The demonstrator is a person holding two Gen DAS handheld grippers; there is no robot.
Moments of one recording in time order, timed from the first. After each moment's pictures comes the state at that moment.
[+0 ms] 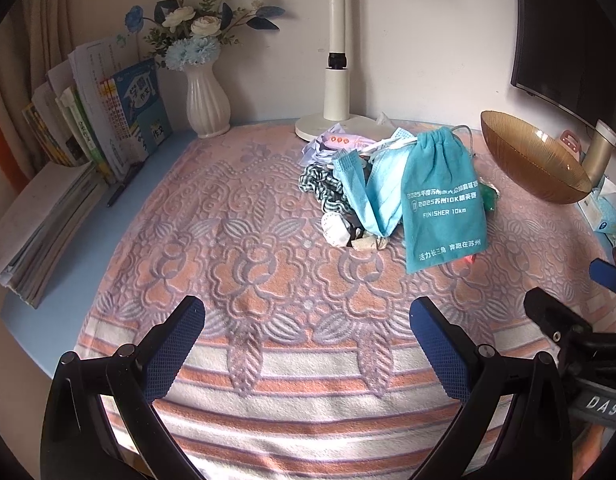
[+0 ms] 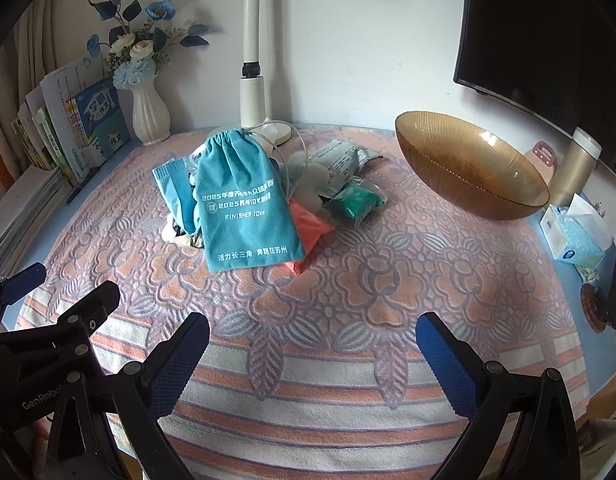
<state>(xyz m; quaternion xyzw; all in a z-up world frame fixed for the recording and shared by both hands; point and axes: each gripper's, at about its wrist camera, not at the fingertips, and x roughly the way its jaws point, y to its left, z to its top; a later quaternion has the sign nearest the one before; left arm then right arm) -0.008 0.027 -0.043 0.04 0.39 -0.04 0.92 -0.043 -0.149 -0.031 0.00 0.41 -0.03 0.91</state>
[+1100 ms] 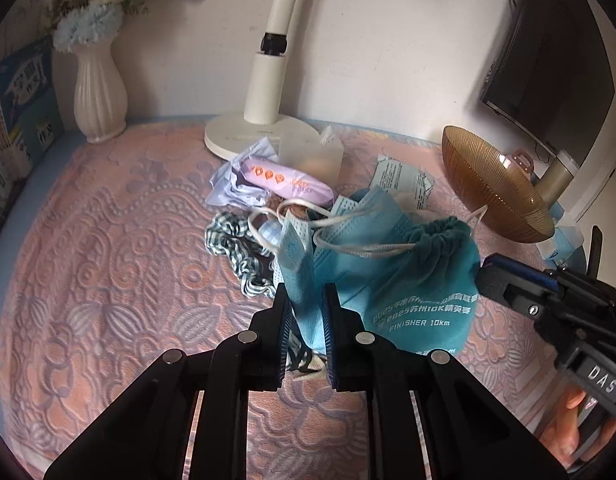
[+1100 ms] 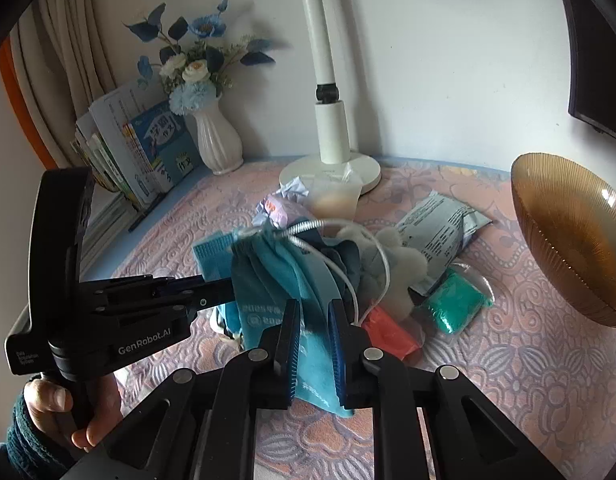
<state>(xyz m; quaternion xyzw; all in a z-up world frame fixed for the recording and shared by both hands) 0.106 0.010 -0.060 -0.02 0.42 -0.20 0.89 0.052 -0.170 -0.028 0.06 0.37 0.15 0.91</state>
